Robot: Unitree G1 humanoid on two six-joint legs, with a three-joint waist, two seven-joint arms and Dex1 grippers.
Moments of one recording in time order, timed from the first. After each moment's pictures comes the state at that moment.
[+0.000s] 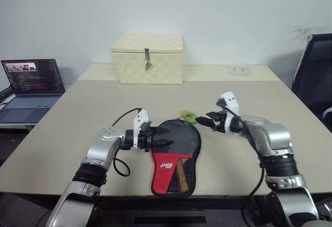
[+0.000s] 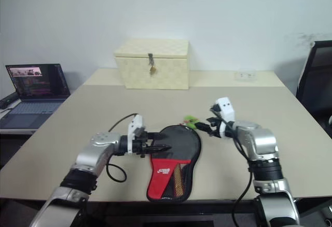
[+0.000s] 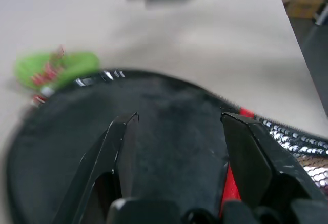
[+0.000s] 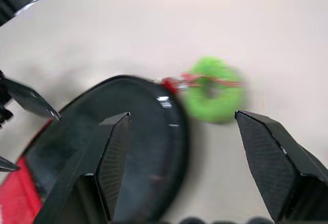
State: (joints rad) left arm -0.75 0.48 -0.14 0.58 -0.26 0.14 -1.25; right arm -0.77 -0.37 -0.10 0.06 0.28 1.00 0.64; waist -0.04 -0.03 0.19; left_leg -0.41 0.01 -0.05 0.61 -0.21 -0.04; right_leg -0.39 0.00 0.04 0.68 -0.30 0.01
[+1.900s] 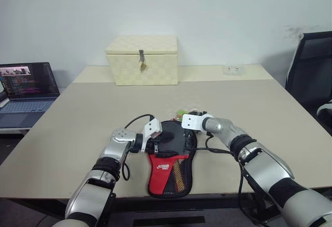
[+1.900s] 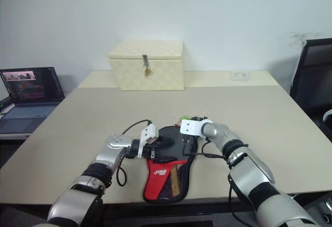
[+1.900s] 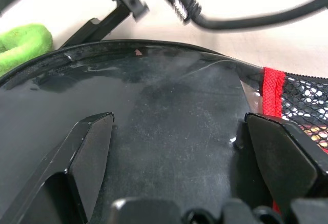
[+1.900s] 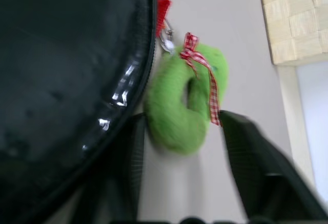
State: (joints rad) left arm -0.83 0.39 -0.14 0.90 -0.07 -0.18 -1.32; right arm -1.20 -0.17 0.49 1.30 -0.55 -0.27 0.31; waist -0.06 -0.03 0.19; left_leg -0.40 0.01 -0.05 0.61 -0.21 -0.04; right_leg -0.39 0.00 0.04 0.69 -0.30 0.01
